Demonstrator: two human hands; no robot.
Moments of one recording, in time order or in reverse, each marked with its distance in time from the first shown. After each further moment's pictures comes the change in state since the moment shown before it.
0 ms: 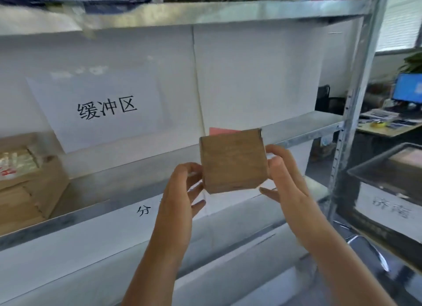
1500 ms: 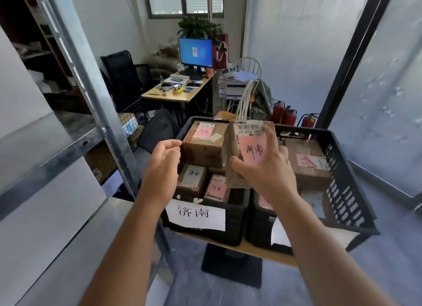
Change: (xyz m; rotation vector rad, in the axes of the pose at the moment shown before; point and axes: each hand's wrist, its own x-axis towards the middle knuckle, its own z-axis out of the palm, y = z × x) left_hand 0.146 -0.183 0.614 0.153 -0.866 -0.052; right_hand 0.086 0.137 -0.535 -0.992 0.912 0.676
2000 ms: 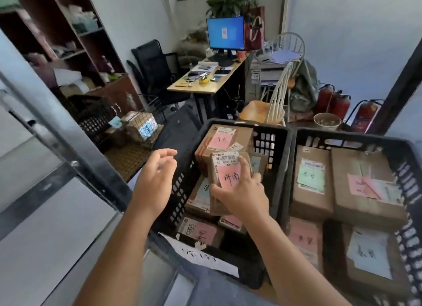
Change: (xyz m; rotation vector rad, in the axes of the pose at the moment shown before) left_hand 0.122 -0.023 0.030 0.293 0.125 -0.100; right_hand 0.134 0.034 0.144 0.016 -0.351 0.065
